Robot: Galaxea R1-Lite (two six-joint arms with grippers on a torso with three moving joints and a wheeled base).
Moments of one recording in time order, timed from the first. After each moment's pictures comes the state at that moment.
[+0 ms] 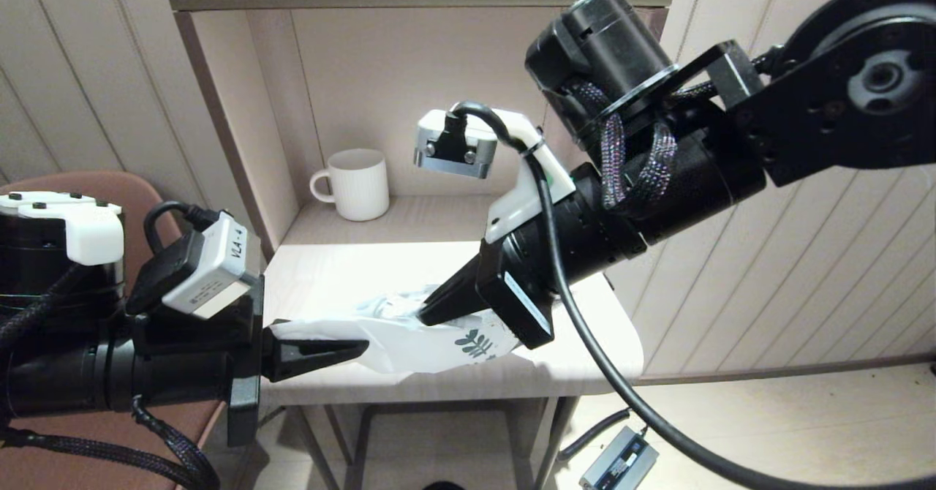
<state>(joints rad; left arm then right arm) -0.43 1.38 -0.66 -0.35 -0.72 0.45 0.80 1.88 -1.95 0.76 0.49 -0.35</state>
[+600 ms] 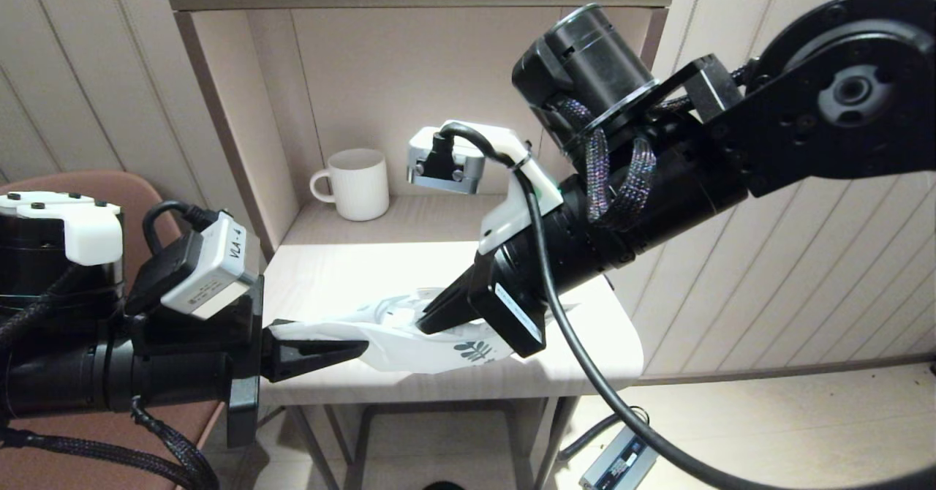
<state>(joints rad) -0.43 1.38 -0.65 -0.35 -0.72 0.45 0.81 1.89 -1.95 0.77 0.46 -0.35</state>
